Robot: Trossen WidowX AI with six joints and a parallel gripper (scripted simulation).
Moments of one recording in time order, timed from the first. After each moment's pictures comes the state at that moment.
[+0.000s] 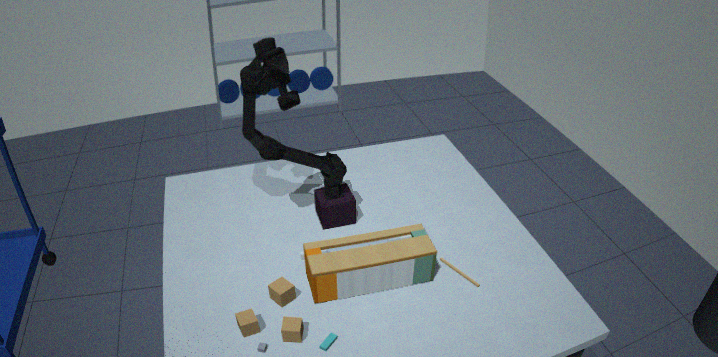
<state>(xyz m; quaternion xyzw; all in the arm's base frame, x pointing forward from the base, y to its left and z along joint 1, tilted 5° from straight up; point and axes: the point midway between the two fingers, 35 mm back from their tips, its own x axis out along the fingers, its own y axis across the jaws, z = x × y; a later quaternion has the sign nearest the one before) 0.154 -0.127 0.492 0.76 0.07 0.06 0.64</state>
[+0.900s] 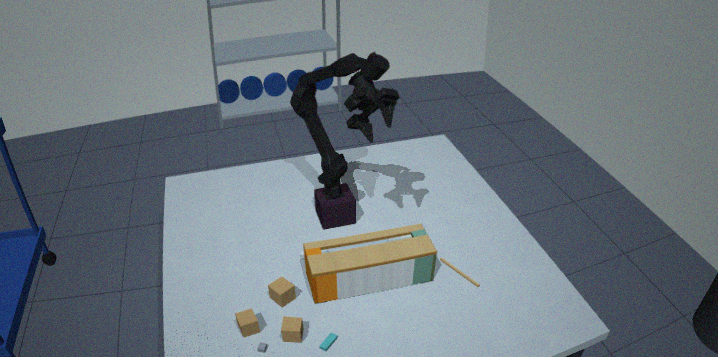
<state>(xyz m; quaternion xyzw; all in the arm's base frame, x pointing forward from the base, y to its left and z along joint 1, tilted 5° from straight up) 0.242 0.094 0.357 0.49 0.27 -0.16 0.81</state>
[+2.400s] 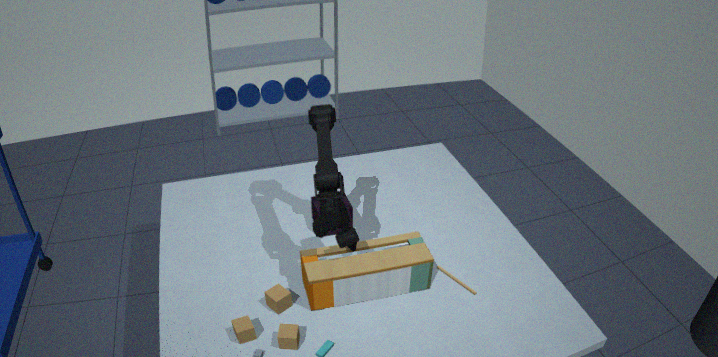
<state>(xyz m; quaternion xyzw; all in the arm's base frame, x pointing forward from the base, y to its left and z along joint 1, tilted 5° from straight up) 0.288 -0.019 0.057 0.58 0.56 -0.44 0.40</state>
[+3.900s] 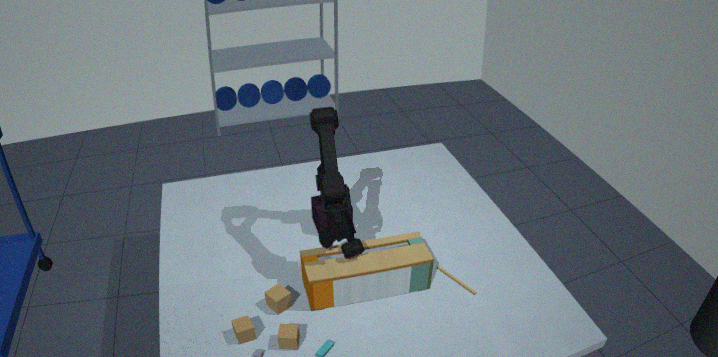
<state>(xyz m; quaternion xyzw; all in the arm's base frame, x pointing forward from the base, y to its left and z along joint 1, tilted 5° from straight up) 0.281 -0.003 0.007 0.57 0.56 -0.44 0.40</state>
